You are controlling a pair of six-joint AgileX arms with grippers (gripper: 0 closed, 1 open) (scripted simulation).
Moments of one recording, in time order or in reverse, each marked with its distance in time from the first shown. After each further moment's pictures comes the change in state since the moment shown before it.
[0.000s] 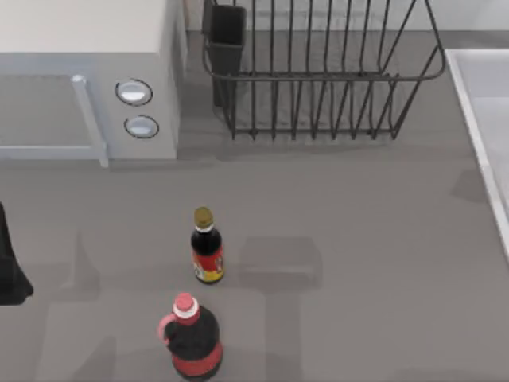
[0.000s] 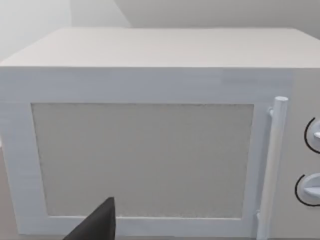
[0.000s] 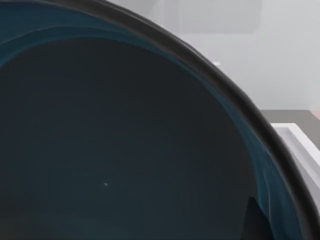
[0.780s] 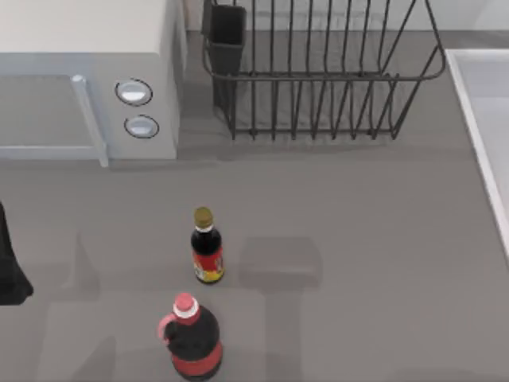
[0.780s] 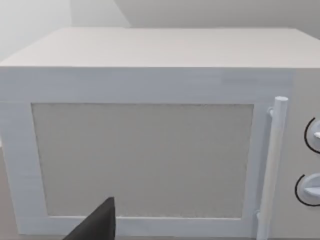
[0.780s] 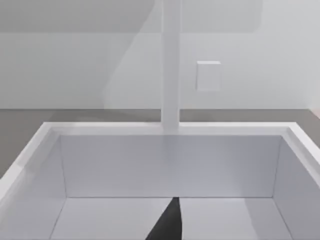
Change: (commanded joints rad) left arm 0.000 0.000 0.000 0.000 0.000 0.000; right arm 0.000 0.000 0.000 0.000 0.000 0.000
